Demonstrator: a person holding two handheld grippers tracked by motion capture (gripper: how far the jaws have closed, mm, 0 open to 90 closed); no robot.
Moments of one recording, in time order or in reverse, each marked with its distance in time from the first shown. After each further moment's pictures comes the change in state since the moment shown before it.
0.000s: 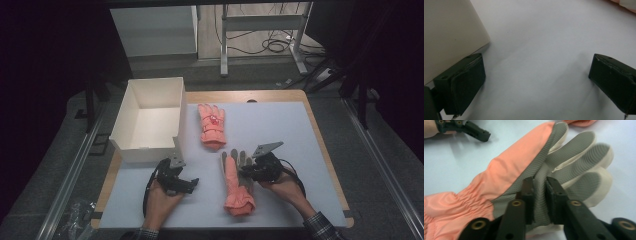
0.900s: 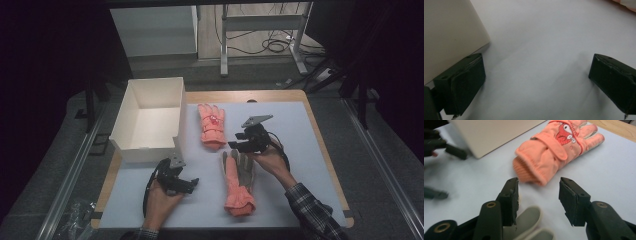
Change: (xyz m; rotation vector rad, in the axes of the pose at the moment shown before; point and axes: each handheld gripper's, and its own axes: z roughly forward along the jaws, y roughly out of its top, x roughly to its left) left arm 0.000 0.000 0.000 0.000 -0.002 -0.003; right arm -0.042 0.072 0.024 -0.109 -0.126 0.036
